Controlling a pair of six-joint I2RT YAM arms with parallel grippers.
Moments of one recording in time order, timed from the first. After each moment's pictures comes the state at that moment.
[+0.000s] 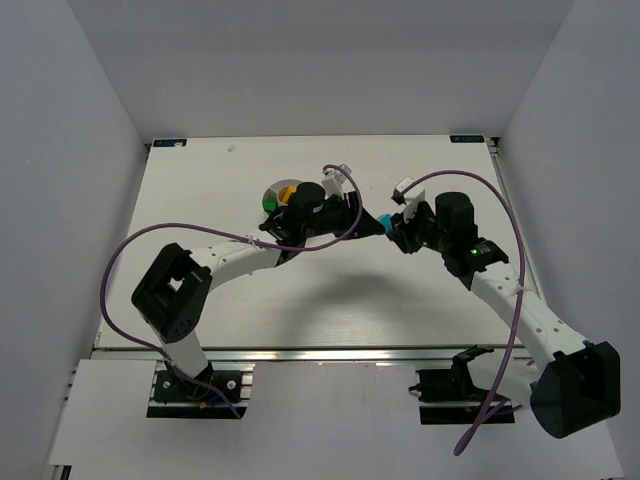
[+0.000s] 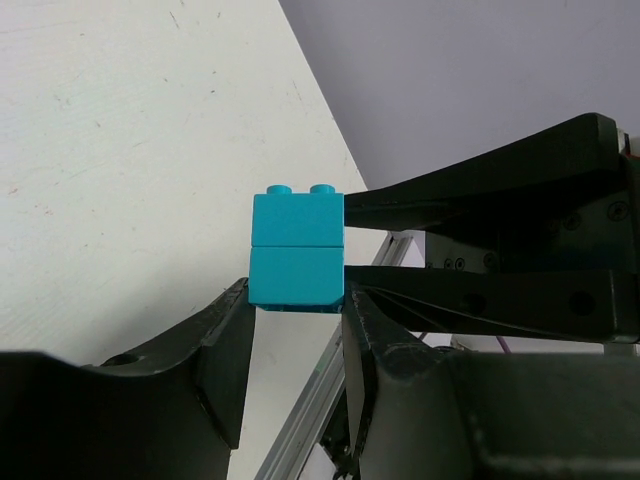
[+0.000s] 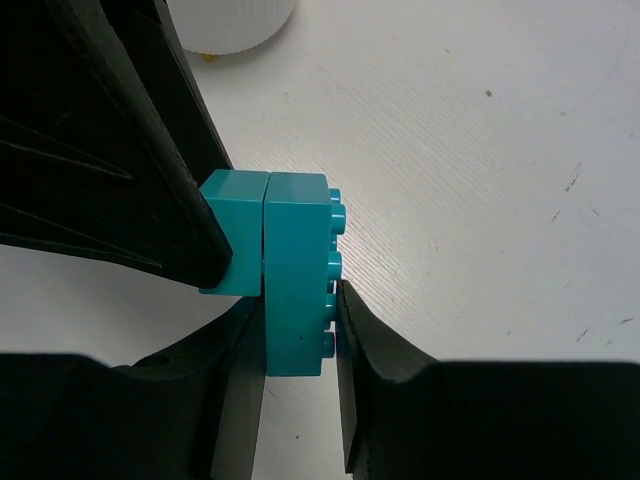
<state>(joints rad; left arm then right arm) -0.75 1.72 1.13 0.34 0.40 -0.82 0.38 1.10 0.82 -0.22 -0.33 -0.29</state>
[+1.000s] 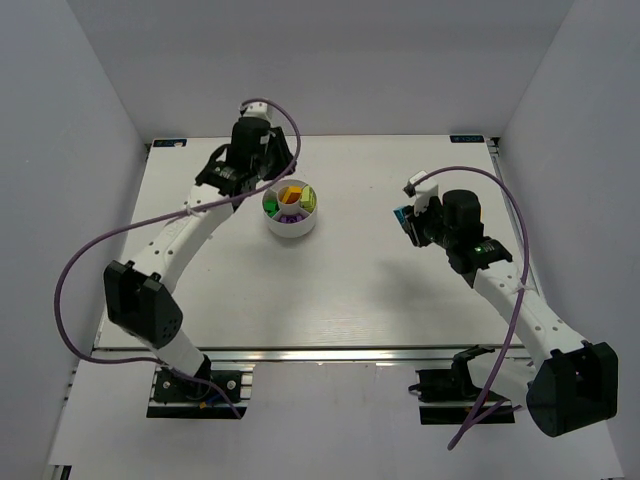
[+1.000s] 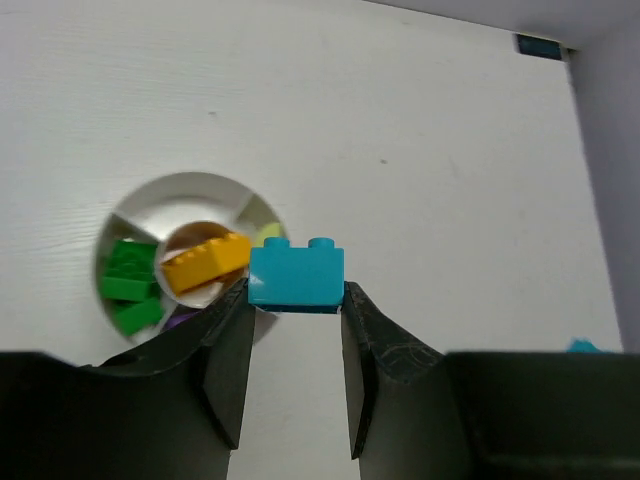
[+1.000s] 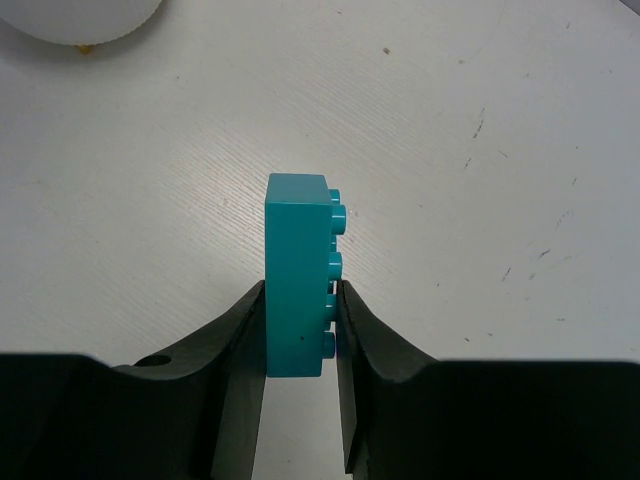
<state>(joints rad) -0.50 1.58 1.51 -0.38 -0.10 -0.49 0.33 1.10 0.82 -0.21 -0.19 -0.29</state>
